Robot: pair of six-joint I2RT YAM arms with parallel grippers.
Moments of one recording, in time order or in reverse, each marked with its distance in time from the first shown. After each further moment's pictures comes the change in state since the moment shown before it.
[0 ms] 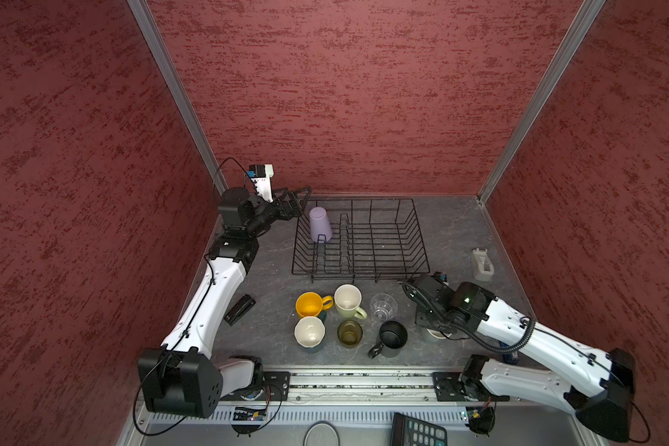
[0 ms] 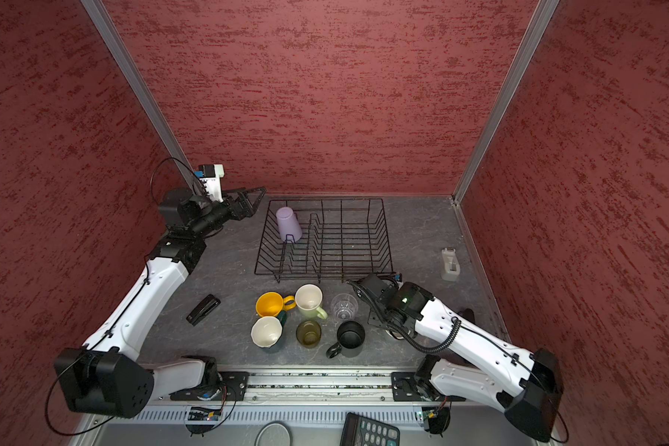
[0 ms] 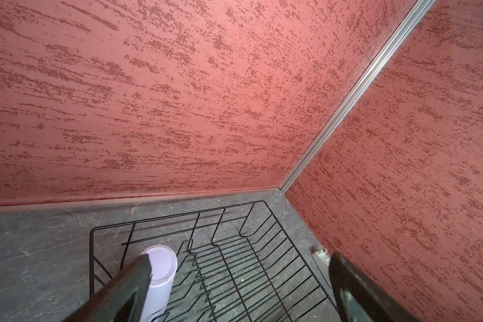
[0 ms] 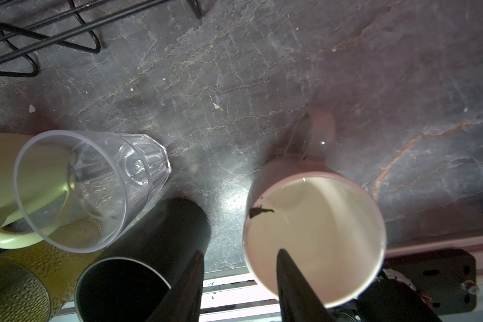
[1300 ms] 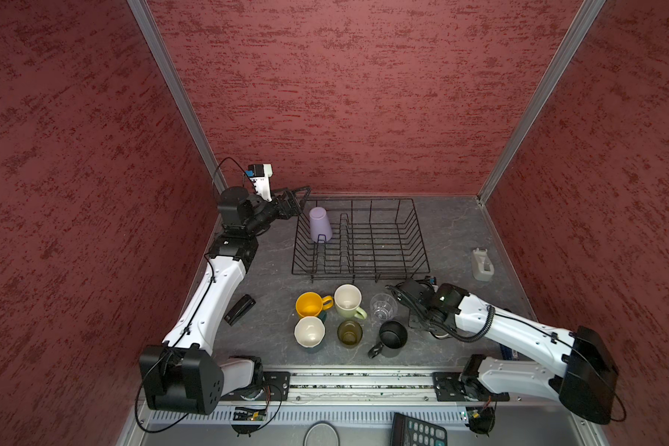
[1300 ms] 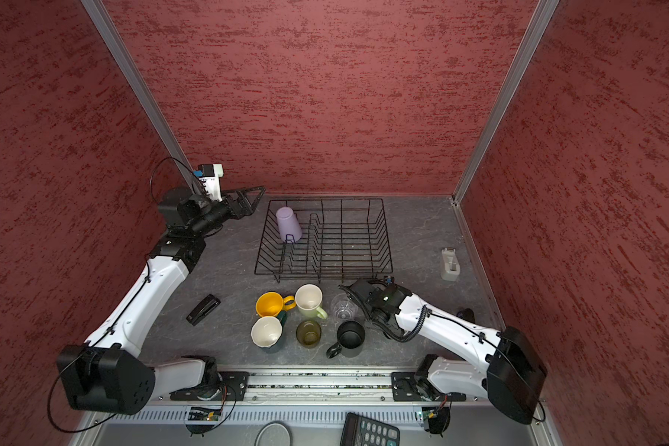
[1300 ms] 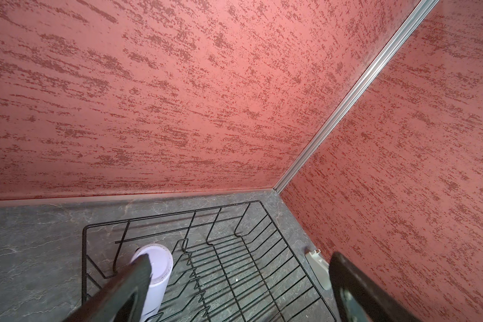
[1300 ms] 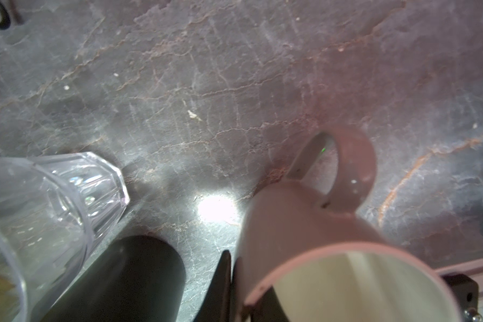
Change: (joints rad) left arm 0.012 0.008 0.000 0.011 0.021 -0.034; right arm -0.011 0.139 -0.095 0.119 0.064 -0.042
